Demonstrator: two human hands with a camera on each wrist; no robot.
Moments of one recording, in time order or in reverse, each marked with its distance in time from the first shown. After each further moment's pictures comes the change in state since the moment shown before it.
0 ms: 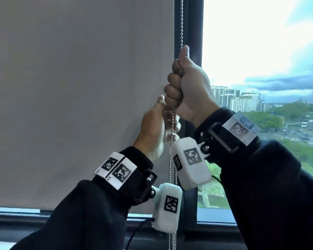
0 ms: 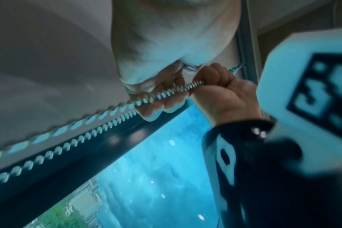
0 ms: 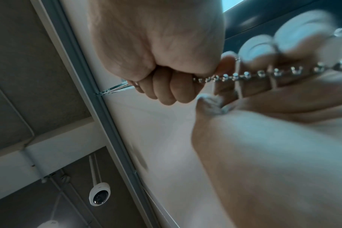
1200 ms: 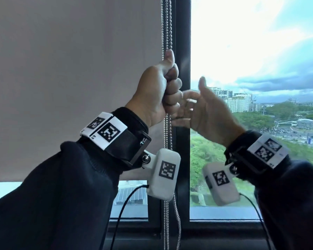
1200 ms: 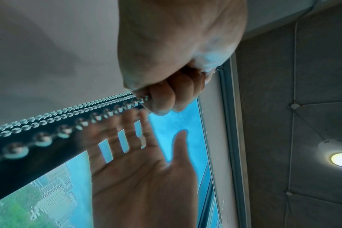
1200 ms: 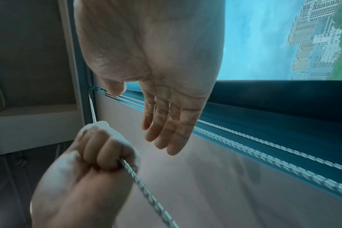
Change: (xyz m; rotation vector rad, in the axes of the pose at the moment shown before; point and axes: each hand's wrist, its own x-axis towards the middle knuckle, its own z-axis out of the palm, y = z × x) left_hand 0.000 0.069 0.044 0.076 -0.316 0.024; right_hand -0.041 -0.013 -0.082 -0.119 -0.189 0.172
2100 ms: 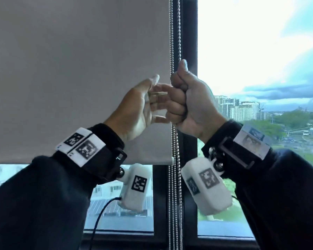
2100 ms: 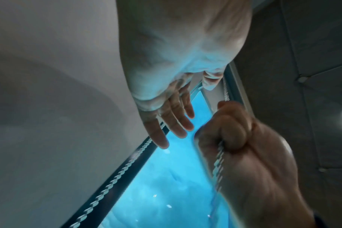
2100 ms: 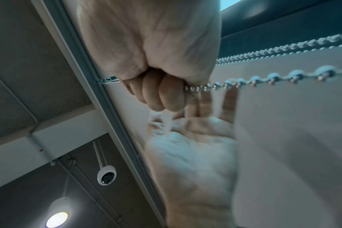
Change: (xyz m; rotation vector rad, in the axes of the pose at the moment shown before) left_hand -0.008 0.004 -0.054 0.134 0.040 0.045; right_hand 0.030 -0.019 0.073 0.185 -0.011 -0.113
